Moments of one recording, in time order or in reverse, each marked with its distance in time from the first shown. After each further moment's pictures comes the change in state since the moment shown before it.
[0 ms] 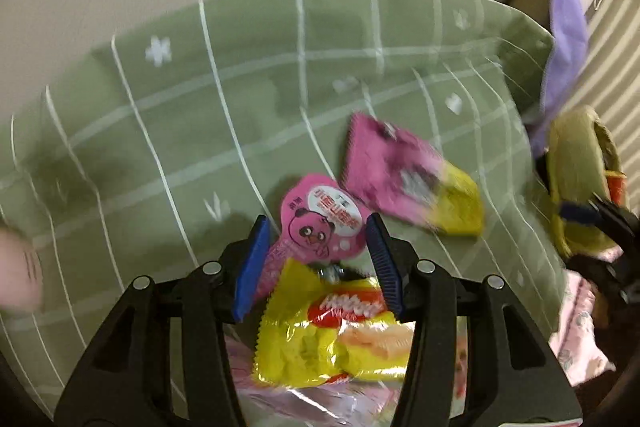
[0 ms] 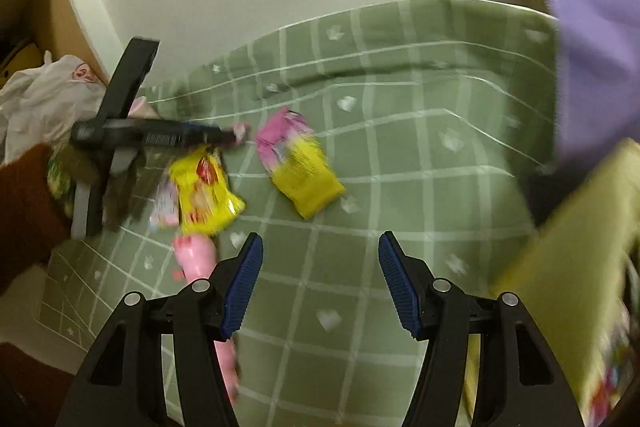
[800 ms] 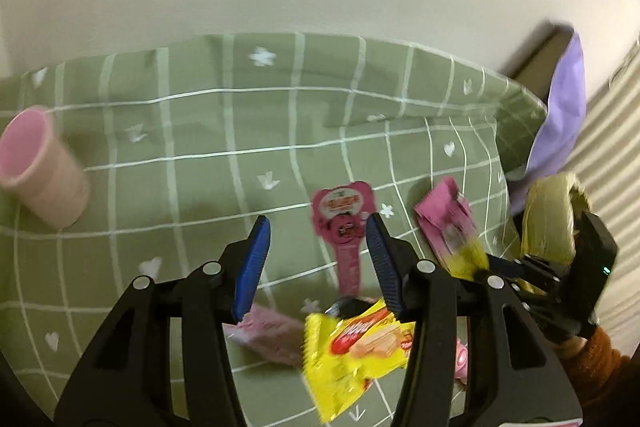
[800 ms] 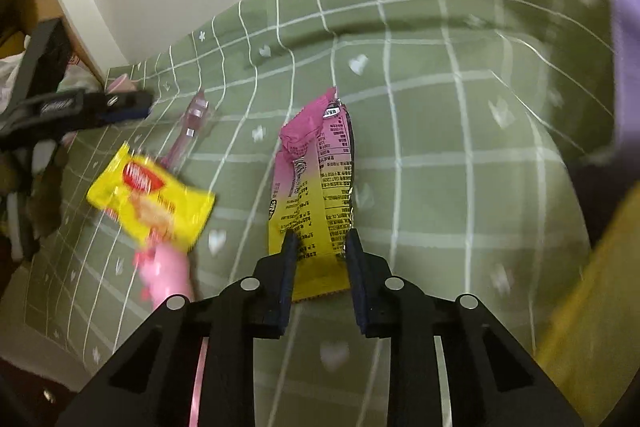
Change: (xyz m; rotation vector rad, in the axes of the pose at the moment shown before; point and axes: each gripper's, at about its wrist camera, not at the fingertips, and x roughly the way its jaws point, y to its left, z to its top) left arm -0.051 0.032 -0.016 -0.199 -0.104 0.003; right arm 0.026 -0.003 -0.023 0.040 0.078 -0.023
